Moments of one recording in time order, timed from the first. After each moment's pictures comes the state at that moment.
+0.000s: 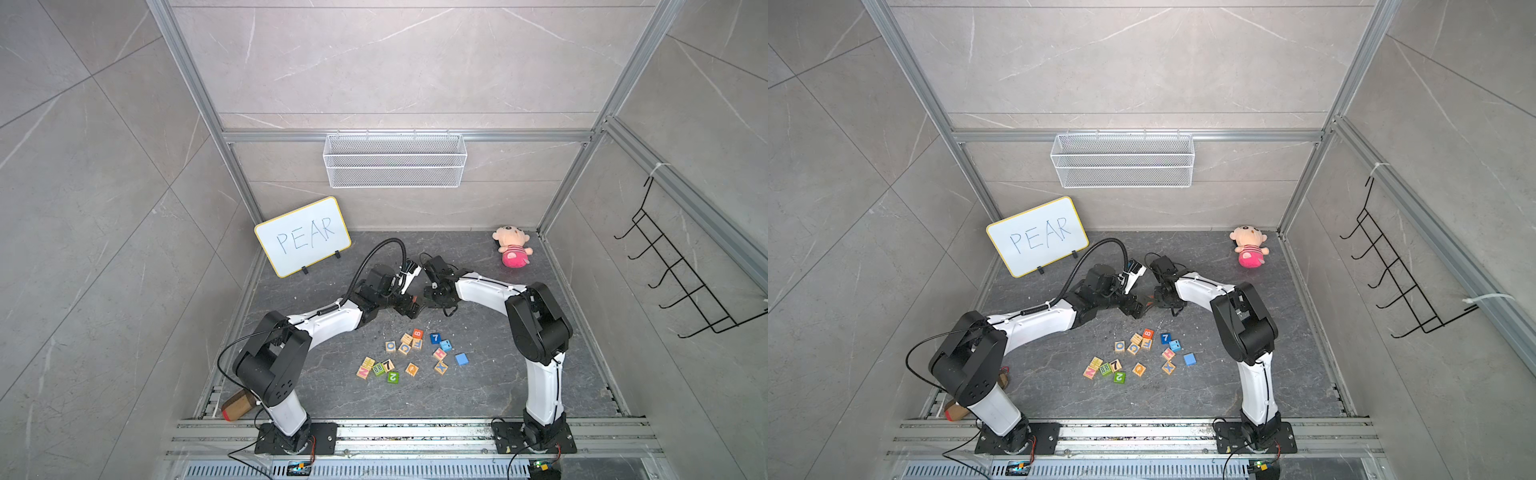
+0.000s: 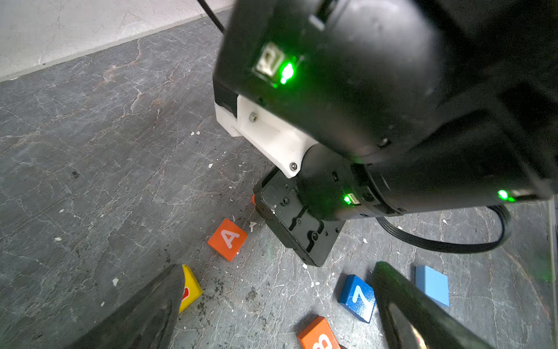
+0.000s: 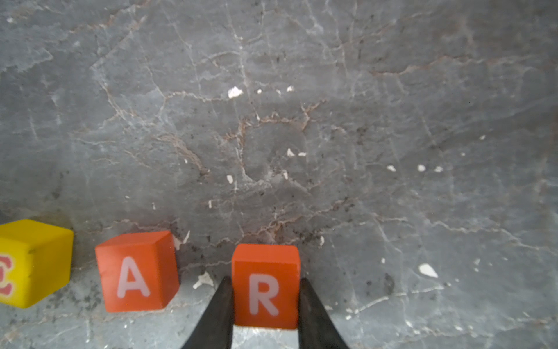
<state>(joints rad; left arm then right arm) -0.66 1.68 1.02 0.09 0.32 0.00 0.53 2.04 1.39 -0.55 0.12 0.47</state>
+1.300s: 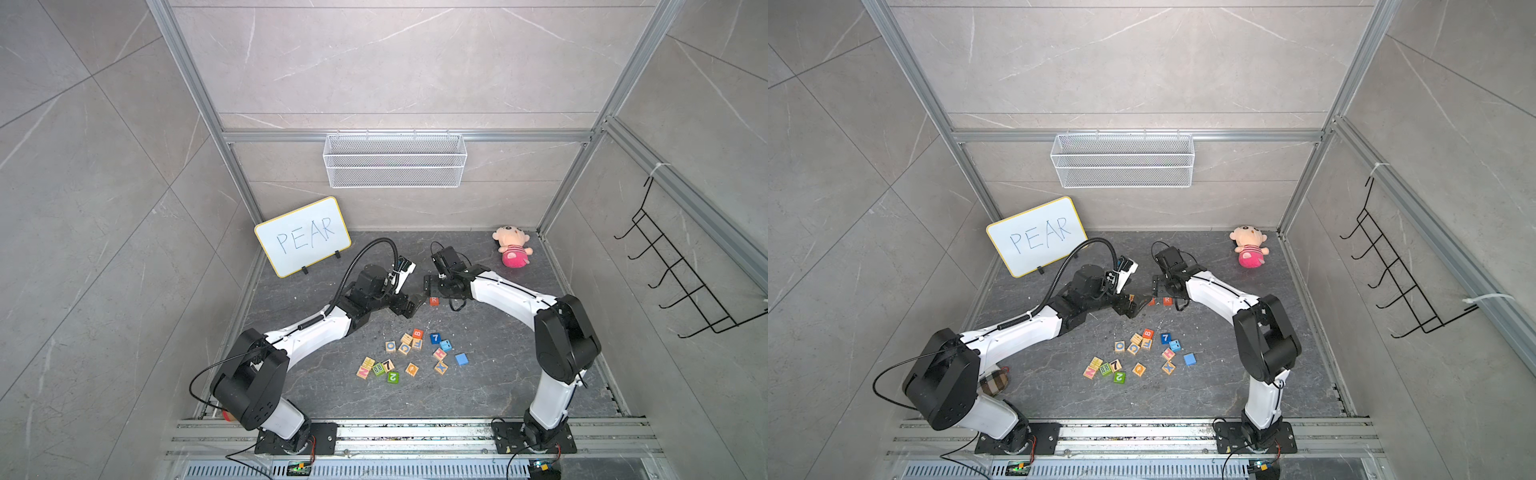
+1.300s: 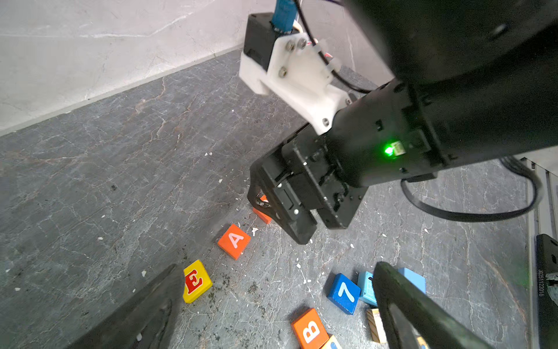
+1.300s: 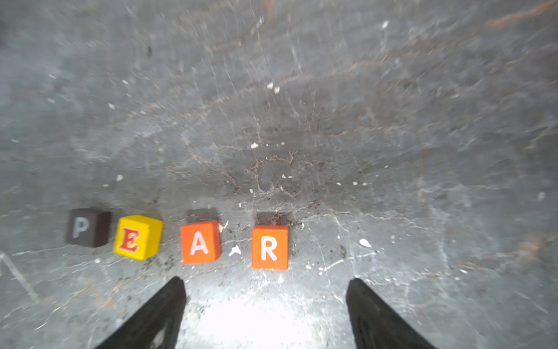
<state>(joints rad) -0.66 1.51 0.95 0.09 0.29 -0.02 0.53 1.81 1.34 -0.54 0.15 0.47</state>
